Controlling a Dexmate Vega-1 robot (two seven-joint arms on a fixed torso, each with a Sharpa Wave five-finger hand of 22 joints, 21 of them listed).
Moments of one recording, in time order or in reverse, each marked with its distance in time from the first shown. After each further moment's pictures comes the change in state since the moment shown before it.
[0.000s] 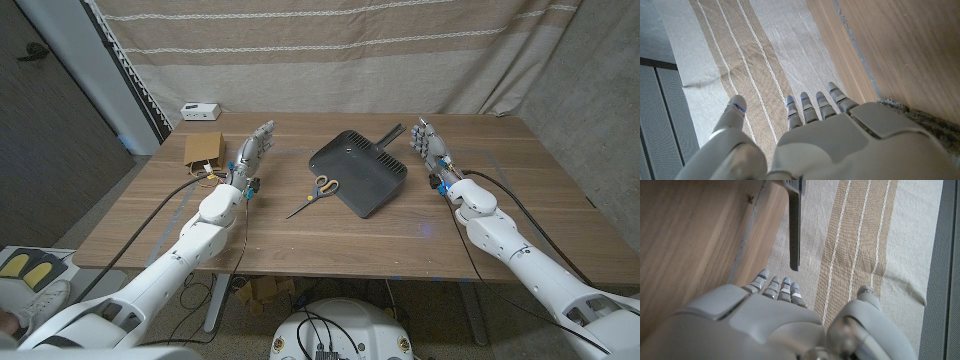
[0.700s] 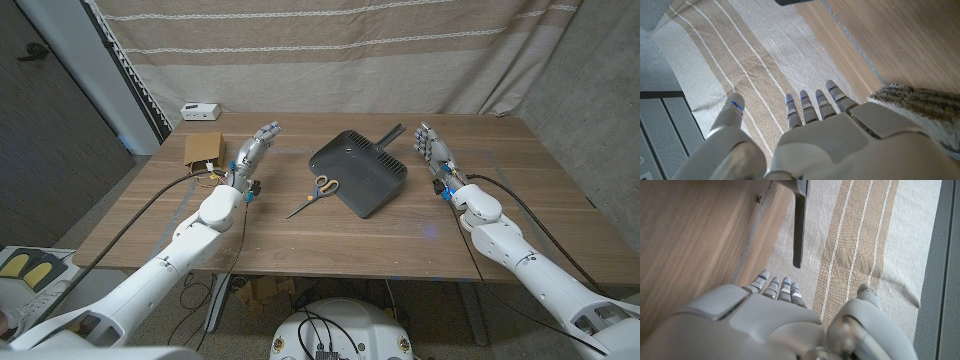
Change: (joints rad) left arm 0.059 0.081 0.011 -0.171 0.170 0.101 0.144; left_hand 0.017 -0.007 -0.010 -0.001 0.007 0.010 0.010 -0.008 0.000 0.024 -0.002 0.008 0.005 0.017 0.002 0.000 0.000 0.016 0.003 -0.011 -0.002; right arm -0.031 -0.021 0.006 0.000 -0.023 0.040 0.001; right_hand 0.015 0.006 -0.004 -0.004 0.007 0.000 0.000 0.000 0.000 0.000 0.000 -0.012 0.000 -0.011 -0.003 -0.005 0.000 -0.009 -0.016 -0.020 0.000
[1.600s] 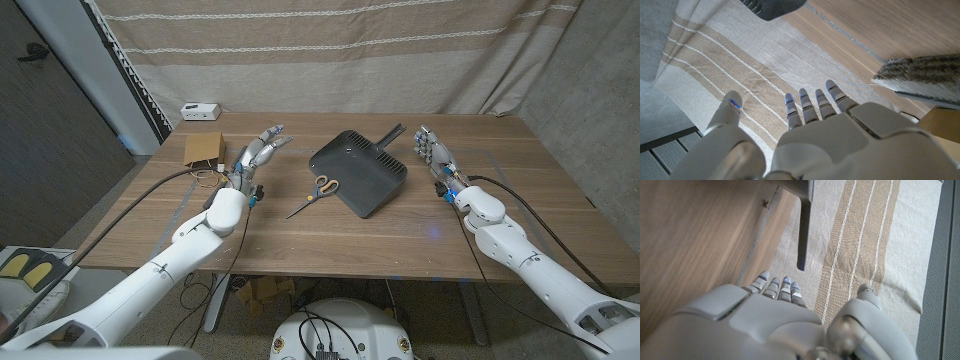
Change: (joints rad) left arm 0.057 0.056 0.026 -0.176 0.248 0.169 0.165; left_hand 0.021 -0.005 -0.015 -0.001 0.000 0.027 0.006 -0.015 0.000 0.044 0.003 0.008 0.000 0.017 -0.006 0.000 0.000 0.022 -0.003 -0.026 0.000; right arm -0.001 -0.019 -0.004 0.012 0.000 0.002 0.027; right_hand 0.007 0.007 -0.004 -0.004 0.004 0.003 -0.004 -0.004 0.000 -0.011 -0.011 0.000 0.000 -0.010 -0.010 -0.003 0.000 0.000 0.000 -0.017 0.000
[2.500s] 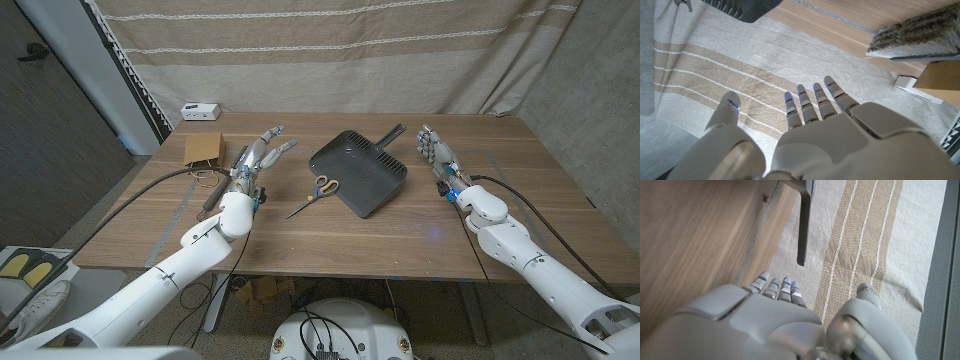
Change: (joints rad) left arm 0.022 0.010 0.048 -0.106 0.245 0.213 0.173; left_hand 0.004 -0.004 -0.045 0.007 0.015 0.026 0.002 -0.015 0.005 0.076 -0.023 0.015 0.009 0.119 -0.002 0.031 0.007 0.073 0.037 -0.022 0.007; right arm -0.018 -0.015 0.010 -0.045 0.001 -0.031 -0.035; right_hand 0.000 0.000 -0.004 -0.004 0.011 -0.009 -0.009 -0.004 0.000 -0.005 -0.005 -0.012 0.000 -0.002 -0.002 -0.001 0.000 0.006 0.013 -0.011 0.000
